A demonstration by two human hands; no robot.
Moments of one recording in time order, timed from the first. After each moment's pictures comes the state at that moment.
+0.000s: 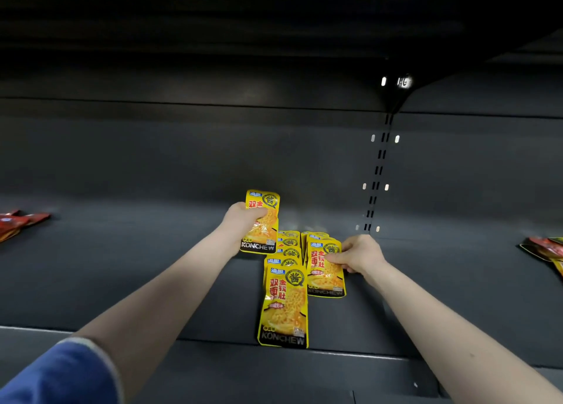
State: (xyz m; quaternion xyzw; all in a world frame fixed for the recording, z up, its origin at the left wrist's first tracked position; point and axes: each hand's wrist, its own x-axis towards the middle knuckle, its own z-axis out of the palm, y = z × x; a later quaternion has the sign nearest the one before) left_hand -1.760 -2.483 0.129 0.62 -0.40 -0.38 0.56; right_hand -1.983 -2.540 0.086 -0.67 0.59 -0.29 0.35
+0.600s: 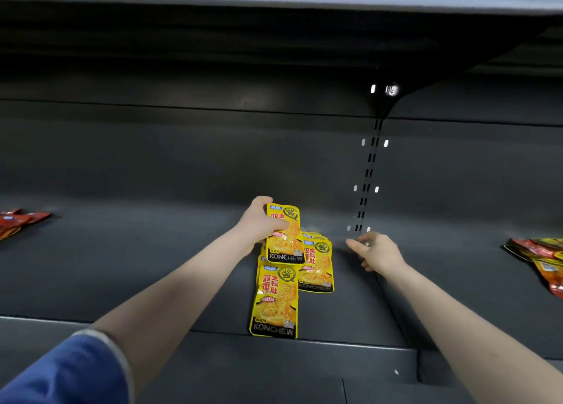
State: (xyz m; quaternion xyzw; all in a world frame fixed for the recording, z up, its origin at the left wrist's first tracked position) left_hand -1.797 -2.469 0.139 0.63 -0.50 -0.35 0.47; right_hand -2.029 -2.536 0.090 -0.67 0.59 -0.35 0.29
